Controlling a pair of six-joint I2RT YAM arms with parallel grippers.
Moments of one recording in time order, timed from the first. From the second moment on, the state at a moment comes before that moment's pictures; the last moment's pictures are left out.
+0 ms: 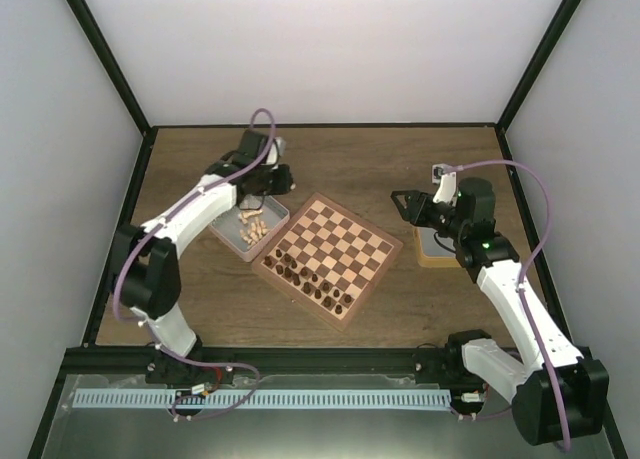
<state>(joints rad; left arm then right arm) -0.39 1.68 1.33 -0.50 0.17 -0.43 0.17 0.98 0.75 -0.18 -0.49 0.49</state>
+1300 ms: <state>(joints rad) -0.56 2.16 1.77 -0.78 0.07 -0.31 0.17 0.96 0.72 -0.19 -0.43 0.54</state>
